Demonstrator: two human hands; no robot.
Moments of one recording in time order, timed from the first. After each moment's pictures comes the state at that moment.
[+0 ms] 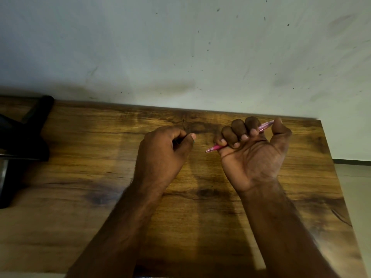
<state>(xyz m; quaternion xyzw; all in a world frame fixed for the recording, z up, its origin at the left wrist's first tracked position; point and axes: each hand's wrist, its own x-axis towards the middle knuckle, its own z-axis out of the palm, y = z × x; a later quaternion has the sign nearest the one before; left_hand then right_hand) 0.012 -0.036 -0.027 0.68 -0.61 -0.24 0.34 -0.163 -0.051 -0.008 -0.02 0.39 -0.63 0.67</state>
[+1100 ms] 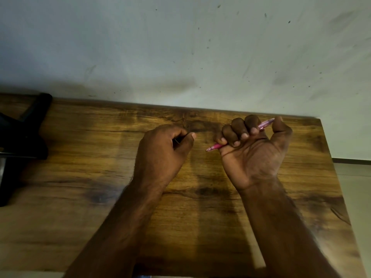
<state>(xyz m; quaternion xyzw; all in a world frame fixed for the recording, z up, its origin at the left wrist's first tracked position) 0.012 -0.035 -0.024 0.66 -0.61 -0.26 0.35 -0.162 -0.054 -0.003 -0.08 0.28 -0.63 0.72</state>
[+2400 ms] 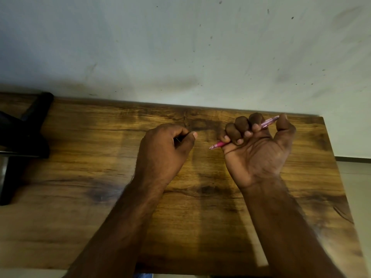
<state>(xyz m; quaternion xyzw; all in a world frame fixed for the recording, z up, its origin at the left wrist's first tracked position) 0.011 -0.035 -0.023 0.67 -0.60 -0.27 0.34 -0.162 -0.056 -0.003 -0.10 0.27 -0.64 0.72</state>
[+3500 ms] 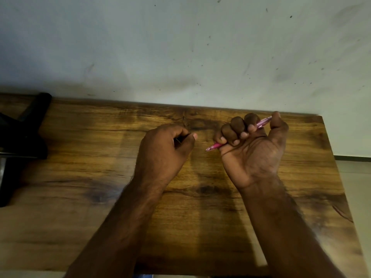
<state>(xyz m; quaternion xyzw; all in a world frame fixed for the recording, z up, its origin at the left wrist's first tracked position) 0.011 -0.035 -0.024 0.67 -0.61 -0.27 0.34 -0.158 -0.056 -0.004 -0.09 0.27 -0.62 0.73</state>
